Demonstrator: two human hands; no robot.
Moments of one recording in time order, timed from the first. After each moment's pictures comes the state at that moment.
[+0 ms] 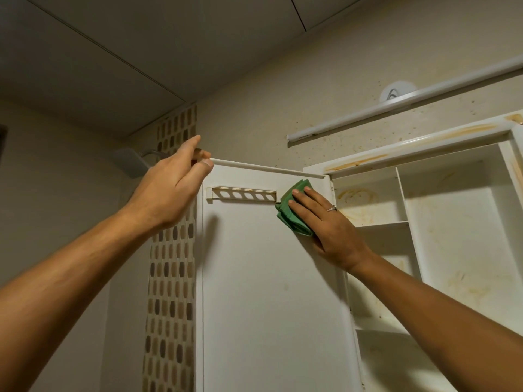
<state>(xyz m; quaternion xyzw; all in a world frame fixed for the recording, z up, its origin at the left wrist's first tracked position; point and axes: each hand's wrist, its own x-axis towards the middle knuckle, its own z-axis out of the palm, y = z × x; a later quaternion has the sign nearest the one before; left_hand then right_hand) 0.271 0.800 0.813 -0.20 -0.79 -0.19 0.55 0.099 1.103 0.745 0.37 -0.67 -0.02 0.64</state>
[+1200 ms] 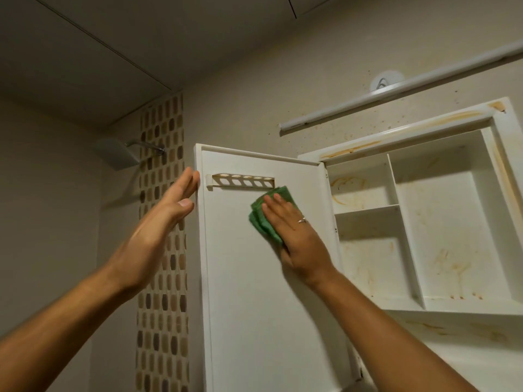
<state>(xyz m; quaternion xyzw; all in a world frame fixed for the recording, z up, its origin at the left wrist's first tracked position) 0.265 0.768 0.737 -0.37 -0.74 -0.45 0.35 0.123 1.029 0.692 0.37 -0.67 0.16 0.63</state>
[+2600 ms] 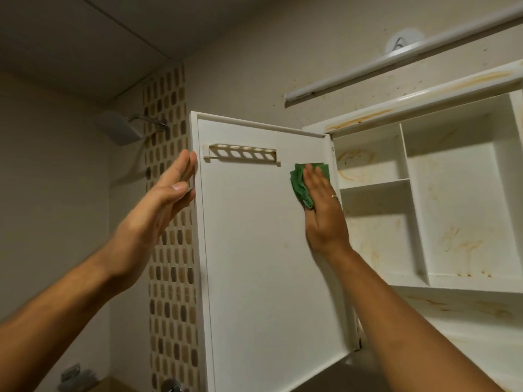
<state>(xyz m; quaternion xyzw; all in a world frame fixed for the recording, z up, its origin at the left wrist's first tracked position) 0.285 0.784 0.707 -0.38 -0.72 -0.47 0.34 0.098 1.055 0.685 0.27 -0.67 0.38 0.58</state>
